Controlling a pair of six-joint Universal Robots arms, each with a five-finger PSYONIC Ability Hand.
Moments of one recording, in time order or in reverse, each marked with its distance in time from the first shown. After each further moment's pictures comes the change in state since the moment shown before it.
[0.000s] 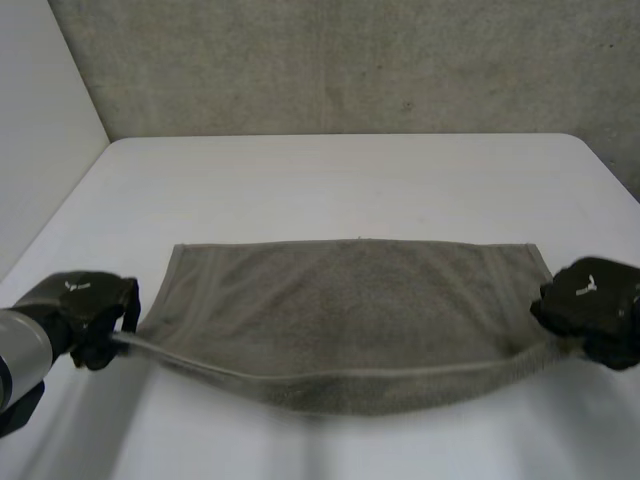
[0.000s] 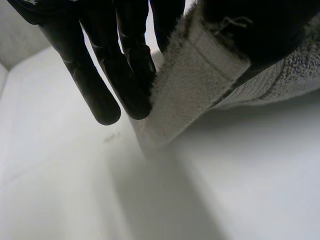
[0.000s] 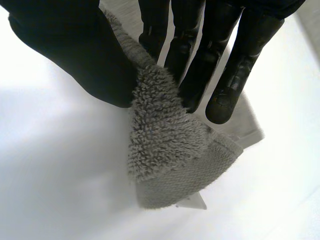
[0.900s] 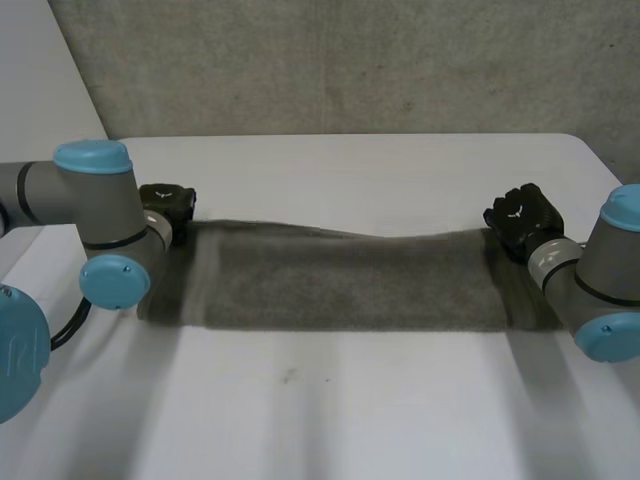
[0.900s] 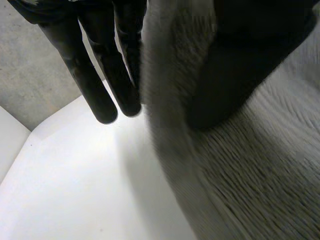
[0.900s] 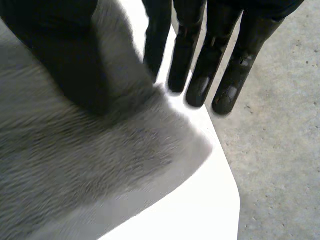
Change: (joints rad) left arm -0.093 -0.974 0.940 0.297 -0.132 0.004; right arm 0.257 0.640 -0.307 -0.978 0.287 0.320; left_hand -0.304 -0.309 -0.305 -0.292 -0.288; right_hand -0.290 -0.378 -0.383 -0.389 -0.331
